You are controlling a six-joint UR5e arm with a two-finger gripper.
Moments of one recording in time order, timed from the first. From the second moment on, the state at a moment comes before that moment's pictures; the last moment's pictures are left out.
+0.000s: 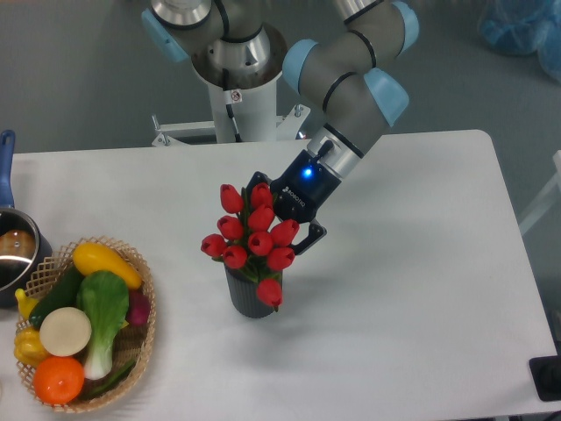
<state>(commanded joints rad) 2.68 -1.78 -1.98 -0.85 0.50 1.37</state>
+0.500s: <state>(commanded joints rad) 2.69 -1.78 -1.98 -0.85 0.48 1.37</state>
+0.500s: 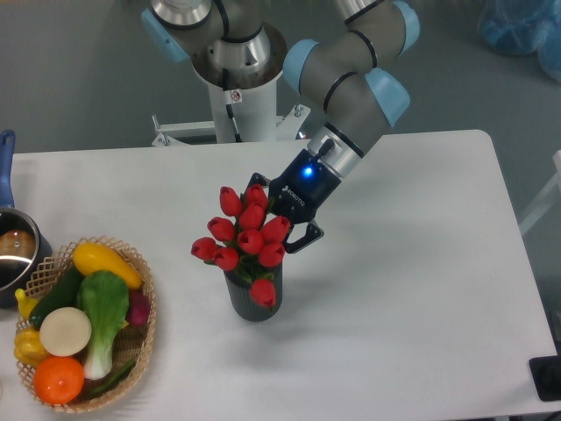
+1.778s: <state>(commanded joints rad) 2.71 -1.71 -1.98 -0.86 0.35 1.25</state>
